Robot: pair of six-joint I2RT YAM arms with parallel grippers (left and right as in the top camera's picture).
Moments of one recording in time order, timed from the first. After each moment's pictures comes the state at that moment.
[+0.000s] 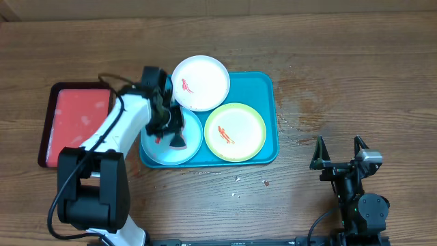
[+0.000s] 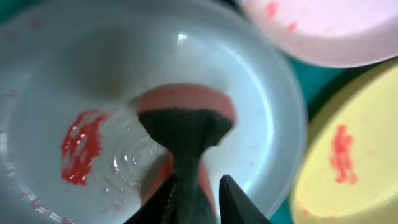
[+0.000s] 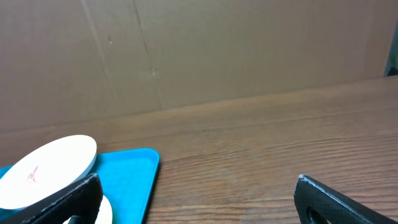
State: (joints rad) left arm -0.14 1.81 1.24 -0.87 0.20 -0.34; right arm 0.04 0.01 0.02 -0.04 -0.01 0.18
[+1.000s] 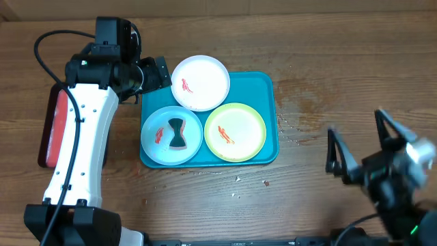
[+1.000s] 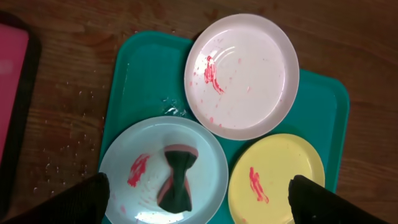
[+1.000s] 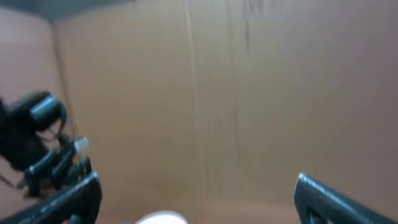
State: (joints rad) left arm -0.06 1.65 1.65 -1.10 0.13 -0.37; right arm 0.04 0.34 0.70 -0.13 -0.32 0.20
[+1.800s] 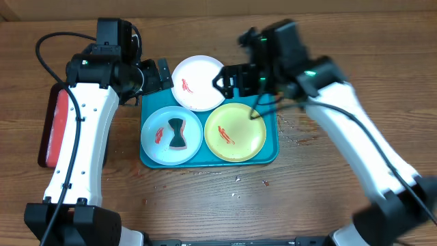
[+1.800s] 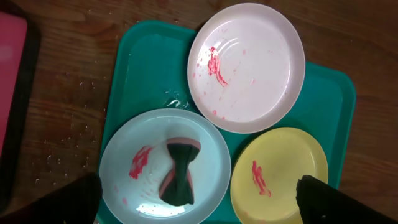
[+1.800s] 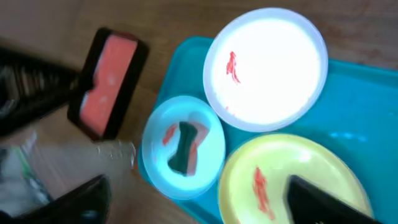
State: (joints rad) left arm -0.06 1.65 1.65 -1.13 0.13 -0.37; right arm 0.47 1.72 1.67 -0.83 -0.42 0.32
